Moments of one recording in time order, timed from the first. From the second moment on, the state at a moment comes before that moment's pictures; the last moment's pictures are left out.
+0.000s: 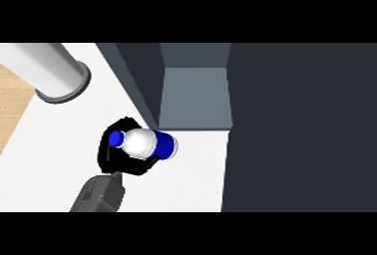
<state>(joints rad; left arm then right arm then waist) -0.24 0.00 -0.02 -1.03 0.37 -0.16 -0.63 1.15 -0.09 -0.11 -2.46 -0.17 0.59 -0.47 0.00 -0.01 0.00</state>
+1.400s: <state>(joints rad) -0.67 0.01 -0.53 -1.38 0.42 0.73 -0.20 1.03 -0.09 -0.15 -2.42 -0.19 0.58 -0.41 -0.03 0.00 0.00</state>
